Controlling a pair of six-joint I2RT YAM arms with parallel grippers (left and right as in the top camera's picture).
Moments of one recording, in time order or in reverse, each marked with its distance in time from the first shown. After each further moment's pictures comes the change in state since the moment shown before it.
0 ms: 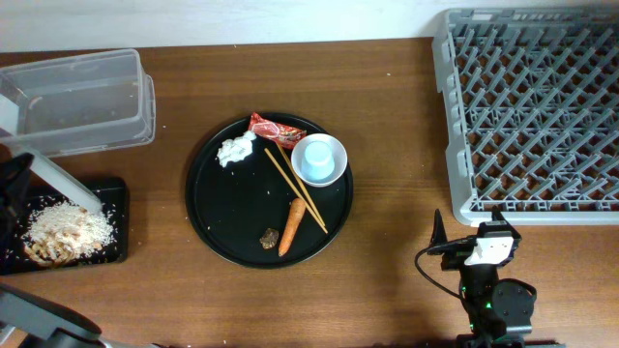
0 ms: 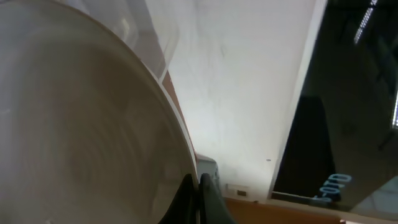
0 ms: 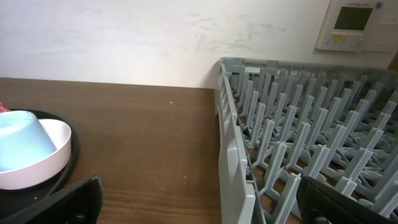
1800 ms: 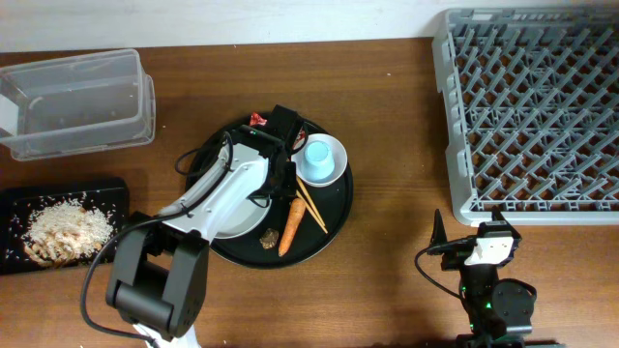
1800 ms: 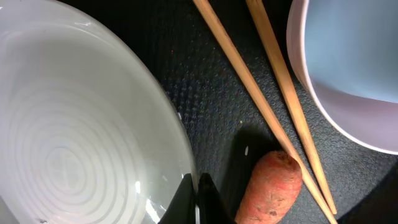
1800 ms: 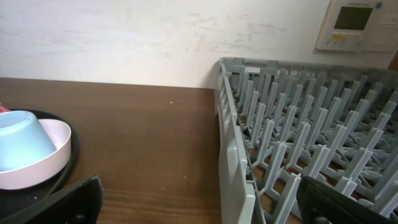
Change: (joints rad) left arm -1.438 0.140 0.000 -0.270 -1.314 0.076; right arm 0.000 0.000 0.000 0.000 0.000 0.000
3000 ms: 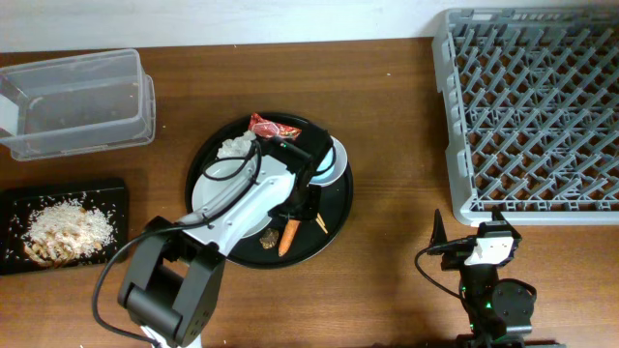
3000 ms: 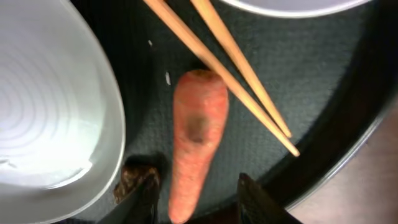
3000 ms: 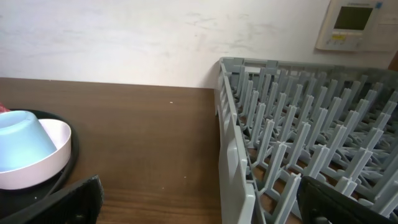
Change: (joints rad) left arm -0.139 0.000 -0.010 -0.079 0.072 0.031; right arm 0.000 0.000 0.000 0.000 0.000 0.000
